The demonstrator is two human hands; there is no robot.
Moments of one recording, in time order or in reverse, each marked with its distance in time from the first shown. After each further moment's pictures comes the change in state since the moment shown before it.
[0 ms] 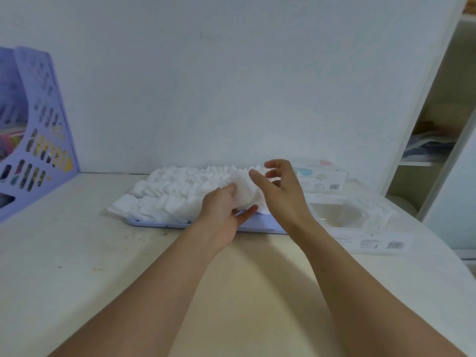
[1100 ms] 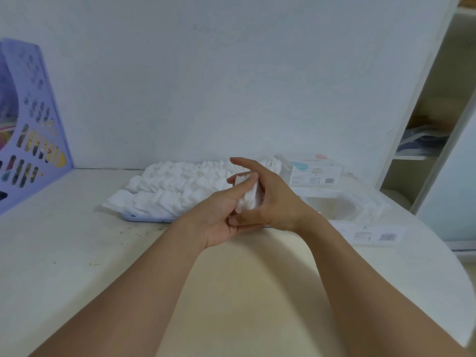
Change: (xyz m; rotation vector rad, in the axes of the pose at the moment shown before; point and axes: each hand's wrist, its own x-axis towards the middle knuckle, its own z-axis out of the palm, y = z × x) left_hand -0.020 0.010 -0.006 0.224 -0.410 -0.220; right_hand 0.001 0.004 -0.020 -0.075 -0.528 -0.231
